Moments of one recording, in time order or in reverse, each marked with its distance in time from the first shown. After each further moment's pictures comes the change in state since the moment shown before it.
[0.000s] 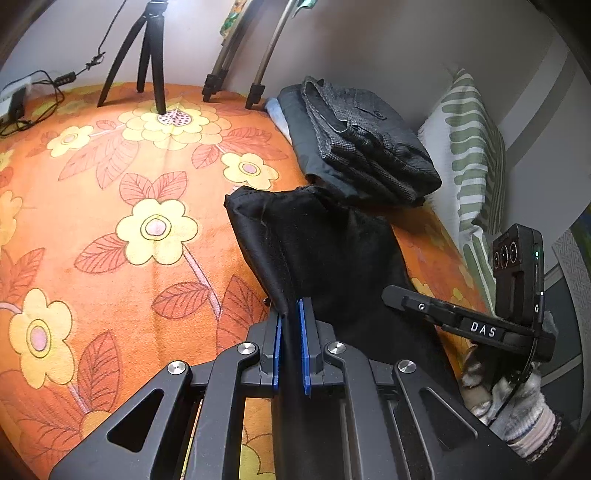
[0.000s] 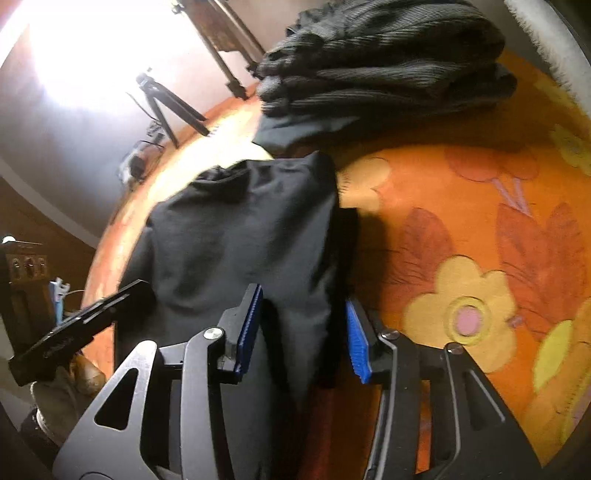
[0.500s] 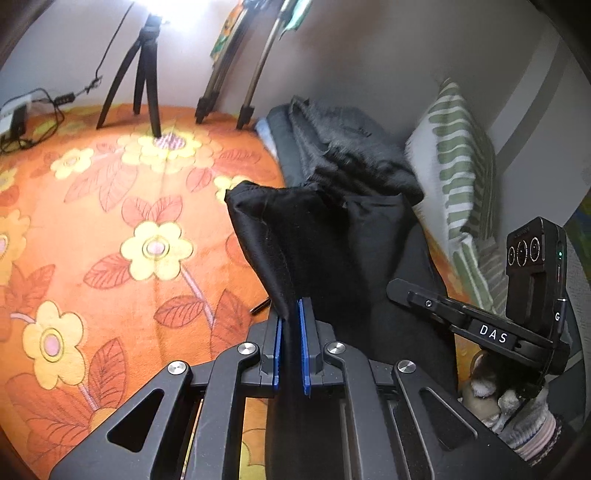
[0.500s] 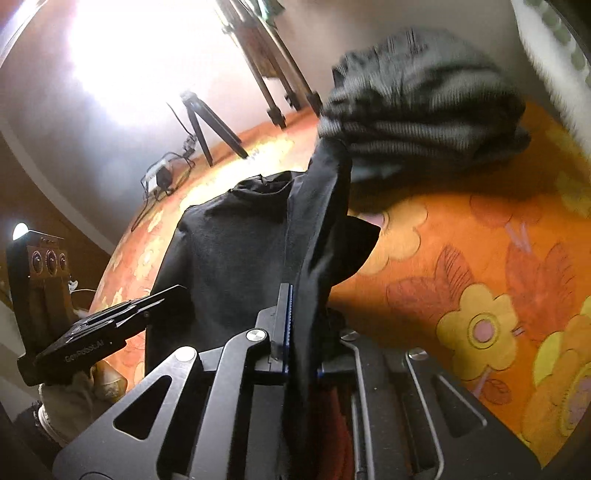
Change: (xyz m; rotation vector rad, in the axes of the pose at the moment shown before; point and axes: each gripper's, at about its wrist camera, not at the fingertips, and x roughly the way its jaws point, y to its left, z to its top) left arm -0.029 -0.015 0.004 0.034 -0.071 -0.021; right arm -0.036 0.049 0.000 -0.092 -0.119 0.001
